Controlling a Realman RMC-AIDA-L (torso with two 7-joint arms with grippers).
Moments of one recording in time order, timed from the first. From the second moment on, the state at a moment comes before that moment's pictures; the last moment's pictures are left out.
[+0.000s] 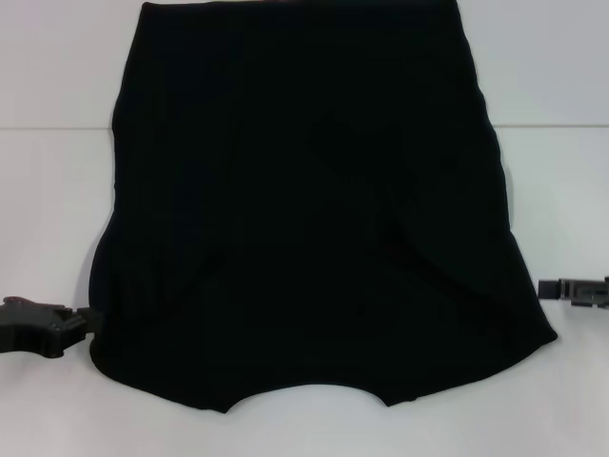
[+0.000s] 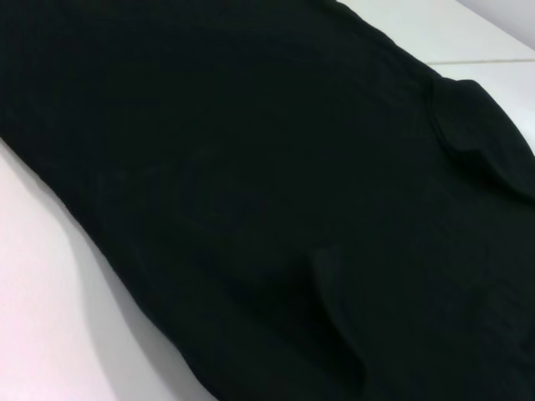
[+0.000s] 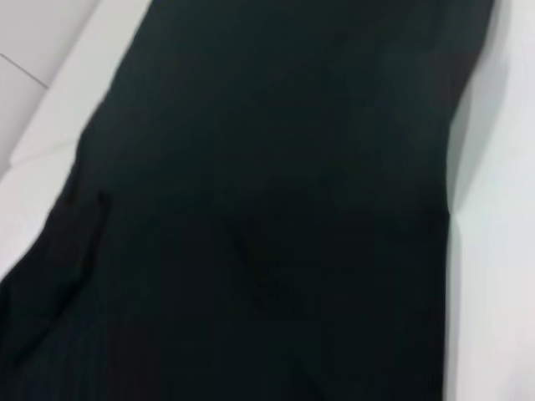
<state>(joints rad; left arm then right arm) -0.47 -2.11 0.33 0.92 2.48 1.54 -1.67 0.51 1.89 -0.72 -0.53 -2.13 -1.33 2.11</state>
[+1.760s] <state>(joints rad) -0.48 -2.11 0.33 0.92 2.48 1.53 -1.67 0.56 1.92 -0.73 -0.54 -2.24 -1.41 2.15</state>
